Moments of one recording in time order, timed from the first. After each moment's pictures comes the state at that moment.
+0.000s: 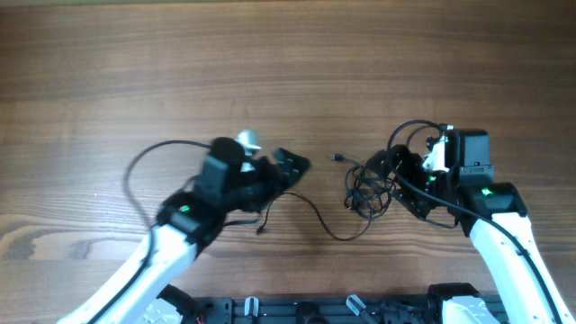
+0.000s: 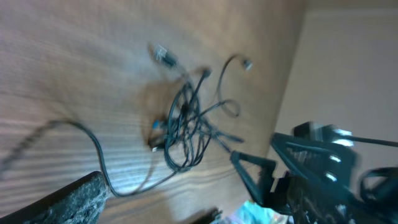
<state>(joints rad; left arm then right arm) -0.54 1.16 0.65 -0.19 0.42 -1.18 0.05 1.11 0.70 -0.69 -0.52 0.76</state>
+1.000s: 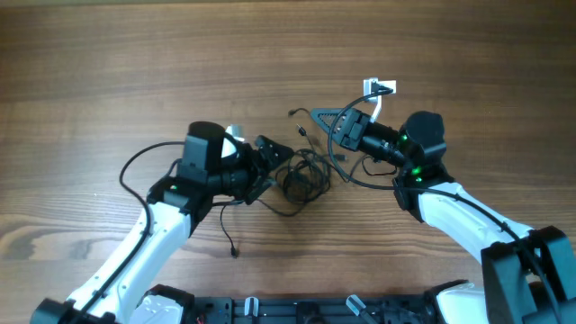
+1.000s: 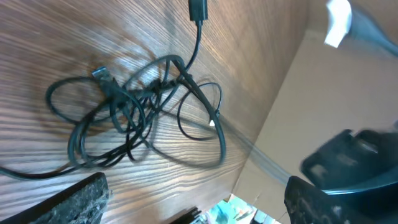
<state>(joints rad) -0.32 1.26 0.65 -0.18 0.65 -1.17 0.30 1.51 0.59 0.84 -0.79 1.09</state>
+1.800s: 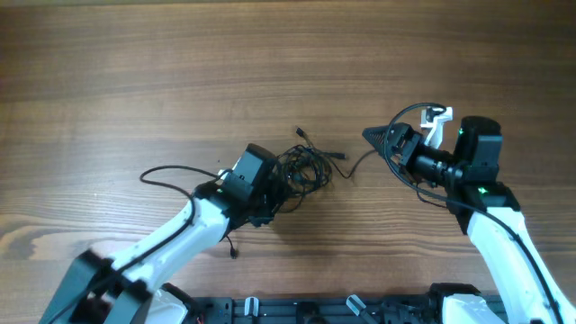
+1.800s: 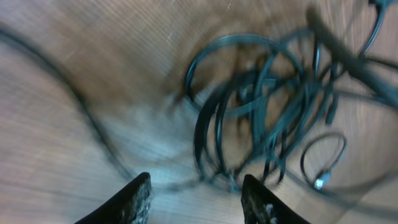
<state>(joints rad) -0.59 1.41 0.64 -0.31 0.21 -1.44 -0.03 1.17 0.59 -0.13 -0.82 0.73</state>
